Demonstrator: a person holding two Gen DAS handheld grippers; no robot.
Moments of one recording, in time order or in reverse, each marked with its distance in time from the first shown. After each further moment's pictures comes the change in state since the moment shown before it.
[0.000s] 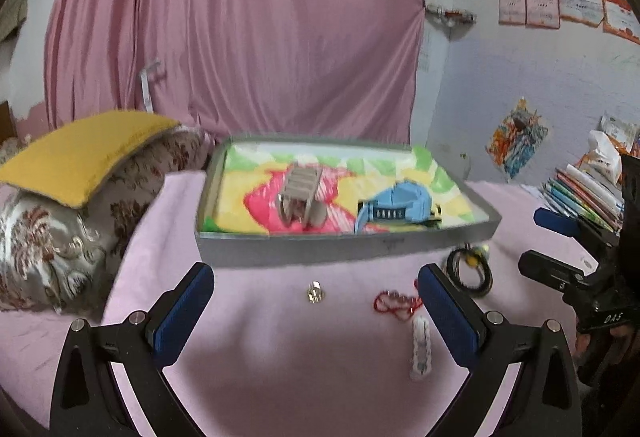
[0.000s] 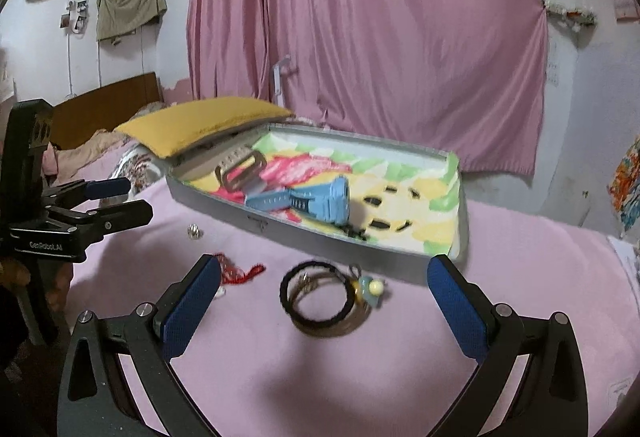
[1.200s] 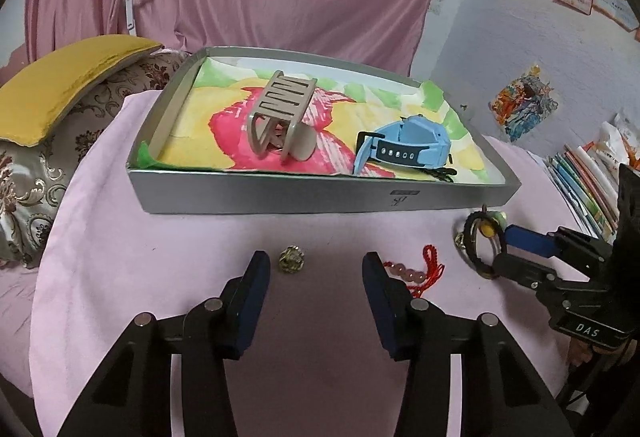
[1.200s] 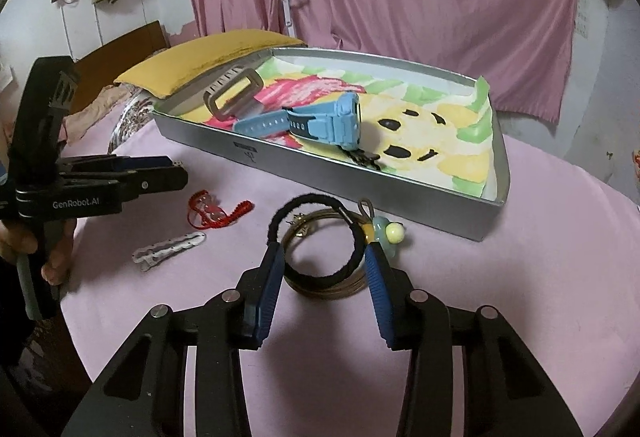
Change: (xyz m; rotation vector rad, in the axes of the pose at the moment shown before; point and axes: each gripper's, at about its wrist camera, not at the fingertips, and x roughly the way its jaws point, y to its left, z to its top) left arm 0.061 -0.003 -0.003 -0.073 0.256 -0.049; right arm 0.050 -0.007 -0.009 -0.005 0.249 0.054
